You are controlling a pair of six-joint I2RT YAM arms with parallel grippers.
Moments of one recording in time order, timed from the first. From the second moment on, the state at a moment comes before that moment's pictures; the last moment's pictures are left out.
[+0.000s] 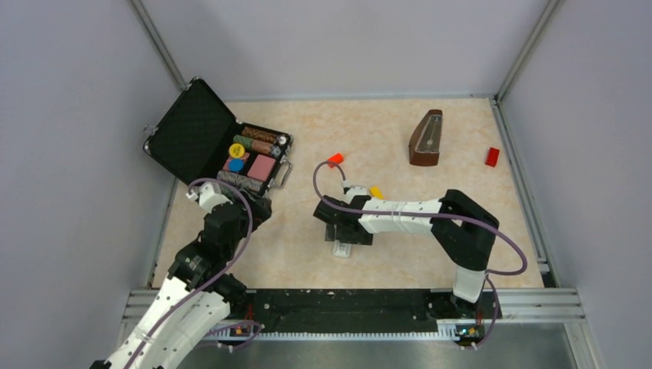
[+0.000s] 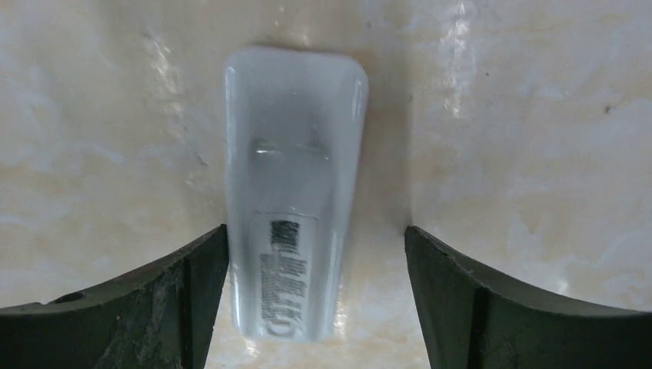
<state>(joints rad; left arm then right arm) -0.50 0.49 0.59 -0.62 -0.42 -0.94 1.11 1.84 1.21 -0.74 0.41 1.14</state>
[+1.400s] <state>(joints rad) -0.50 0.57 0.40 -0.22 0.20 -0.75 0.94 1.84 1.20 -0.53 0.20 0.74</state>
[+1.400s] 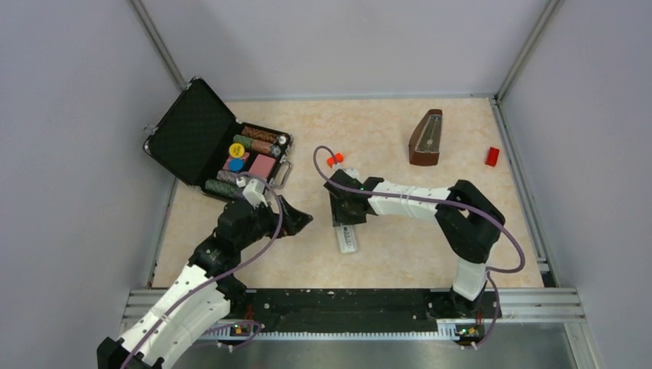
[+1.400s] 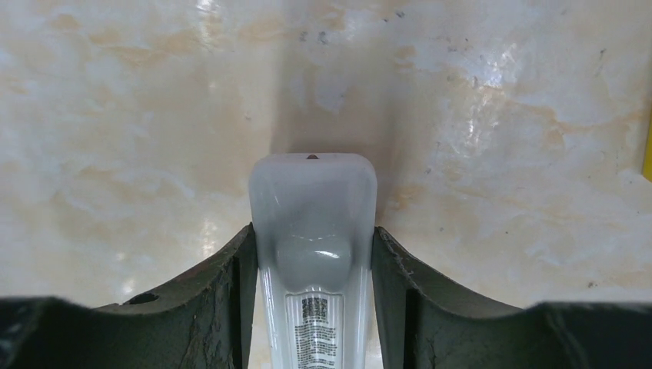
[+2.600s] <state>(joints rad) -0.51 0.84 0.85 0.36 0.64 -1.00 0.77 1.29 1.24 0.30 -0.57 1.10</state>
